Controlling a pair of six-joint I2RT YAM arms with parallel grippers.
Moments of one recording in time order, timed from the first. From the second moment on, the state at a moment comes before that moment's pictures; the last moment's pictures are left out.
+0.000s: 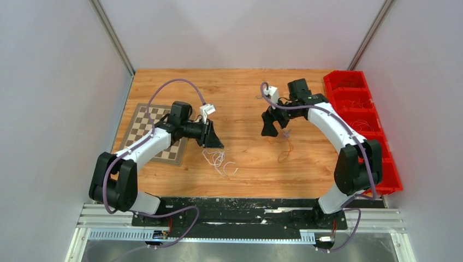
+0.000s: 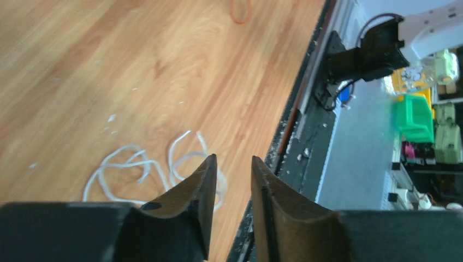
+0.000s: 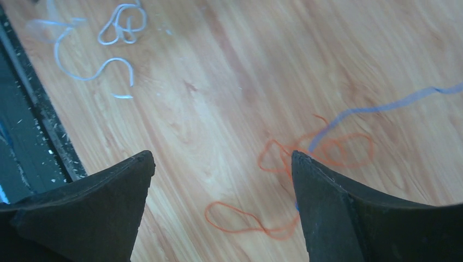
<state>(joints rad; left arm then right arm) -0.37 1.40 0.87 -0.24 0.96 -0.09 0.24 1.60 1.33 -0.74 -0.66 -0.52</state>
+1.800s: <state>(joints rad) 0.16 1.21 1.00 -0.30 0.99 -0.19 0.43 1.49 1.48 -0.56 -0.42 -0.36</state>
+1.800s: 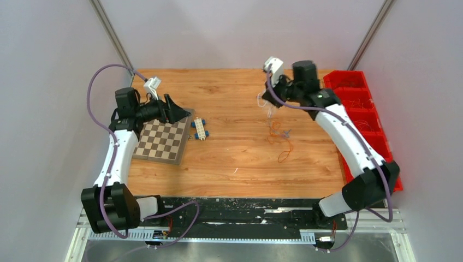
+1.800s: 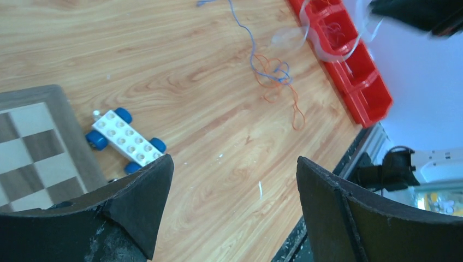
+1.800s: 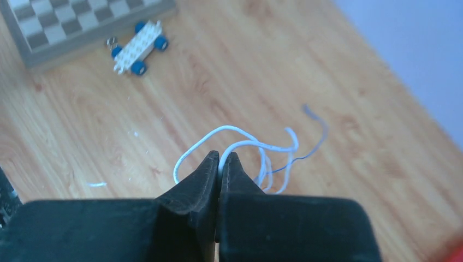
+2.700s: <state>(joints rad) -0.08 1.35 1.15 -0.27 0.96 -0.14 -0.59 1.38 1.81 -1.01 -0.45 -0.50</state>
